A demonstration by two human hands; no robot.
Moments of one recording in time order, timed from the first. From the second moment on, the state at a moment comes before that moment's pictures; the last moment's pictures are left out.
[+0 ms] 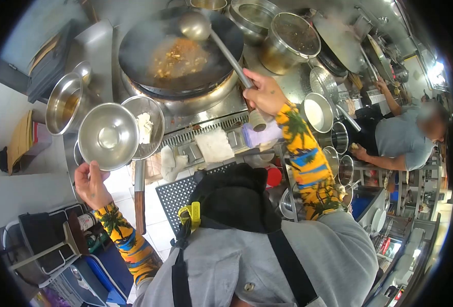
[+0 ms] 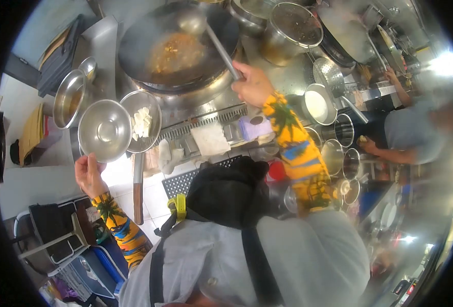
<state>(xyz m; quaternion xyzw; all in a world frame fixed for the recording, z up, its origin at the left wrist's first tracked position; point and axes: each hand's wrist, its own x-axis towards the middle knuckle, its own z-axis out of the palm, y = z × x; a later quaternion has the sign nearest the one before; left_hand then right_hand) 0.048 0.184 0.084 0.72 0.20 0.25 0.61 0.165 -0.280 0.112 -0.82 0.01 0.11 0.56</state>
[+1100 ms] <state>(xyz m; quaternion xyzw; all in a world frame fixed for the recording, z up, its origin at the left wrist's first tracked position) 0.077 0.173 0.093 0.73 0.16 0.23 0.62 0.095 -0.261 0.145 -0.78 0.03 0.18 0.59</state>
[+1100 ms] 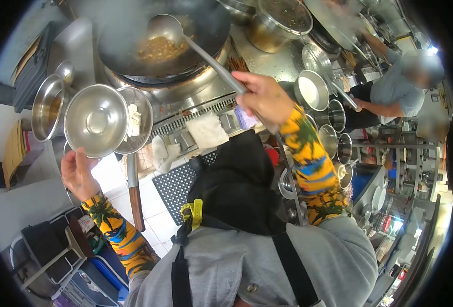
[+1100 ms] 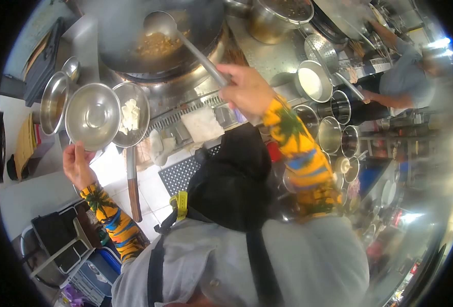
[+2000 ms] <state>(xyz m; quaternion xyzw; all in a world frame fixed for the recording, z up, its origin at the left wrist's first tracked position) 0.074 0.080 0.073 0.80 0.04 0.03 0.59 0.144 -0.256 0.032 -0.92 -0.10 -0.18 0.32</state>
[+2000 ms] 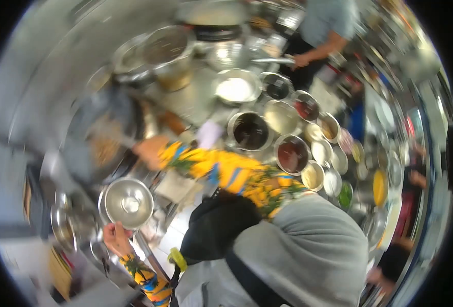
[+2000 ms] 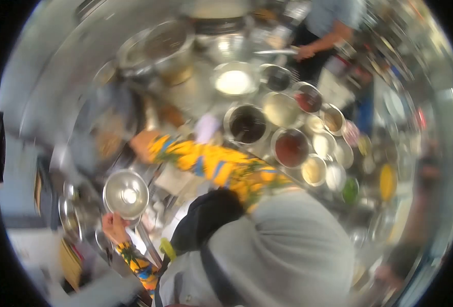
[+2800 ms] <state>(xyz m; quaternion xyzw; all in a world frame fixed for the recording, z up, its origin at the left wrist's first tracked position) -0.409 -0.399 0.056 0.36 -0.52 -0.74 0.21 -0.358 -0.305 0.157 -0.84 0.18 -0.46 0.21</state>
